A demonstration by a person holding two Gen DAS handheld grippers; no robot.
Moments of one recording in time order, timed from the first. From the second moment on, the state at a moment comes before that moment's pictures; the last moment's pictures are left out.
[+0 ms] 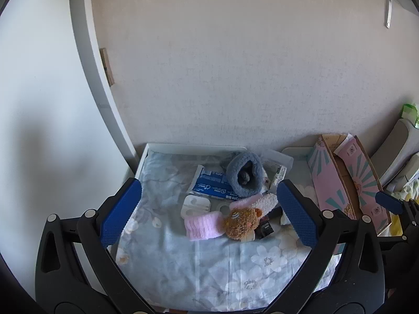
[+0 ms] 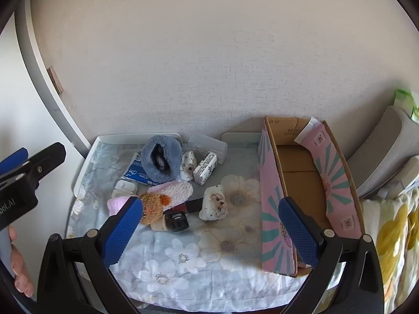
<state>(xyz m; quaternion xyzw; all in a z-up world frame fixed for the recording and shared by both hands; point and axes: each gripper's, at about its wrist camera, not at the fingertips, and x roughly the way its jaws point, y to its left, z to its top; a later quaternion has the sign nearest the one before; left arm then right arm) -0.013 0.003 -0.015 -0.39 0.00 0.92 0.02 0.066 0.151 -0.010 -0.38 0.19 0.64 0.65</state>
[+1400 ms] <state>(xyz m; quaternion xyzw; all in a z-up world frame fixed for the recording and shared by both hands) -0.020 -0.061 -0.048 -0.41 -0.04 0.91 0.03 0.080 0.155 -0.020 -0.32 0.24 0.59 0.70</state>
